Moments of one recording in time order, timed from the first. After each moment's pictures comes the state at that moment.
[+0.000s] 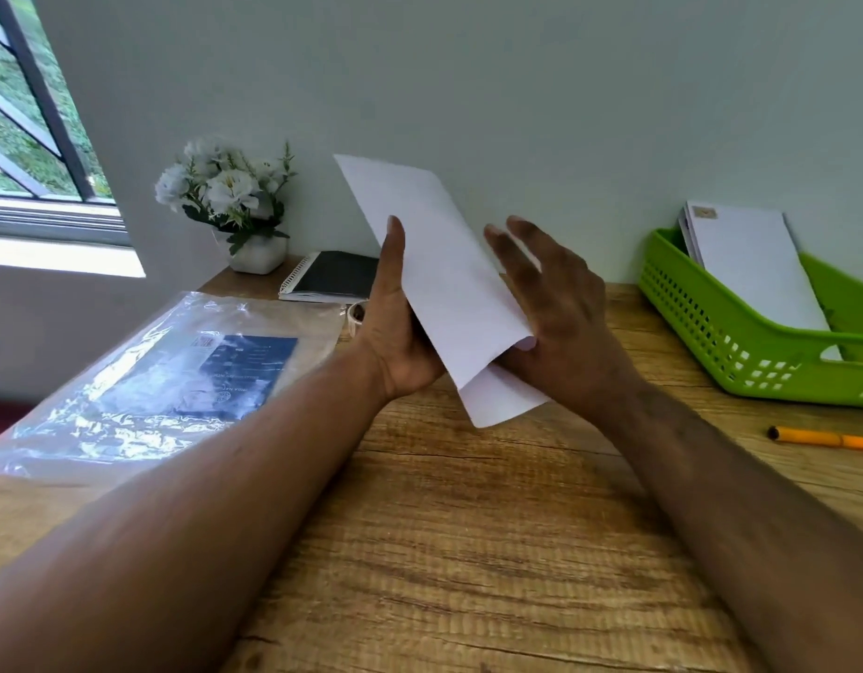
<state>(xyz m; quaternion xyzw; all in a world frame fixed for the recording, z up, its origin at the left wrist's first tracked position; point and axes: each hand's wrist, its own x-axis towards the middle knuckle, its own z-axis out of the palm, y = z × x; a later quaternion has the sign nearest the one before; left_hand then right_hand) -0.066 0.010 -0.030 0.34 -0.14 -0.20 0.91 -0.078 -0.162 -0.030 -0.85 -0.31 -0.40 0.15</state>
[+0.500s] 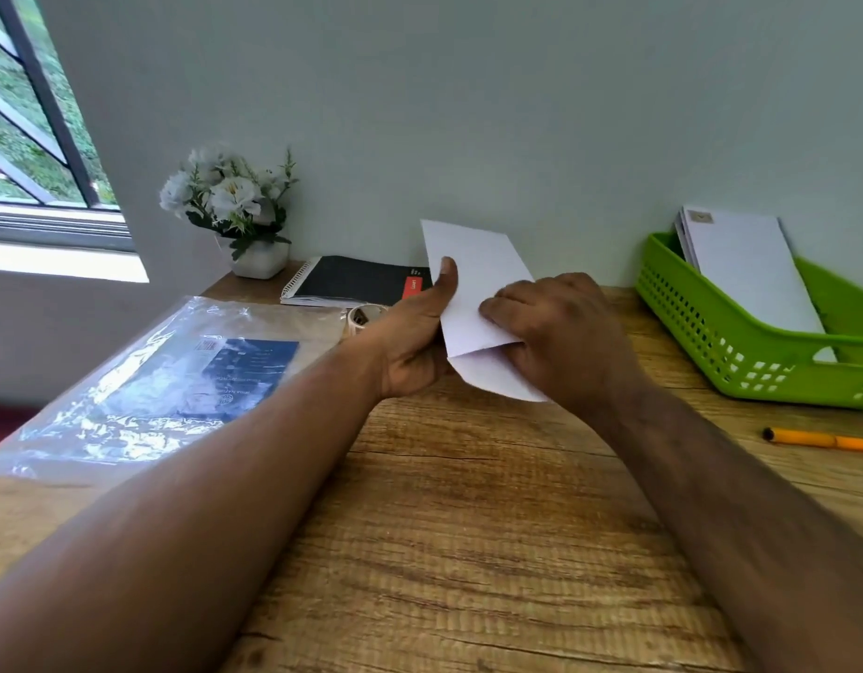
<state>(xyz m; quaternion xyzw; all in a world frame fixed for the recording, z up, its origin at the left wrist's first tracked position) -0.061 0.007 -0.028 0.48 -0.05 -0.19 0.85 -0.089 -0.159 -0.015 -0.87 -0.30 -0.38 -0.04</state>
